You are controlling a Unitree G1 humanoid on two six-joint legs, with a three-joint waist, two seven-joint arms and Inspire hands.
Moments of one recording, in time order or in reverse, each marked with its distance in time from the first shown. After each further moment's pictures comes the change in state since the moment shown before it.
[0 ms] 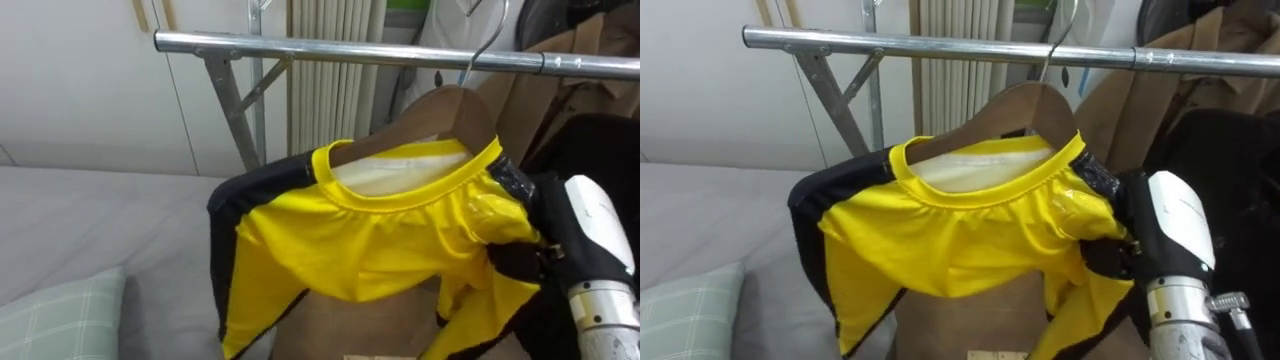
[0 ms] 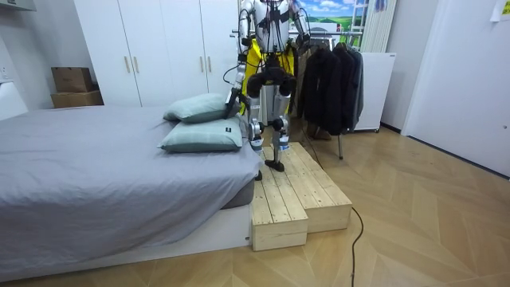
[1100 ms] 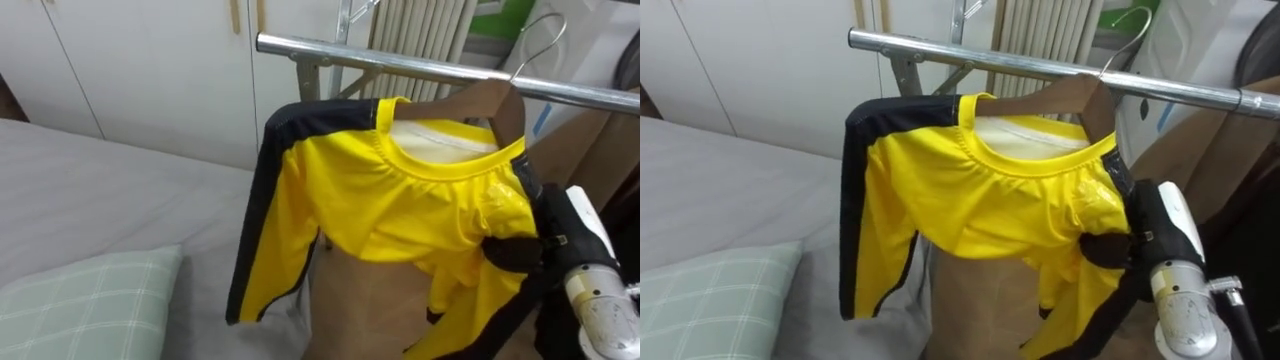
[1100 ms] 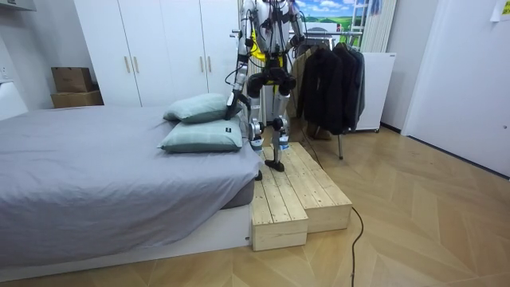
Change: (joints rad) left arm -0.016 0.021 0.077 -0.029 0.051 -0.045 -0.054; right arm -0.195 -0.016 -0.032 0.307 0.271 0.003 0.063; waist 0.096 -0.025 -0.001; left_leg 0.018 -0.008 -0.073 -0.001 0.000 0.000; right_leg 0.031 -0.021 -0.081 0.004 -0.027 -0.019
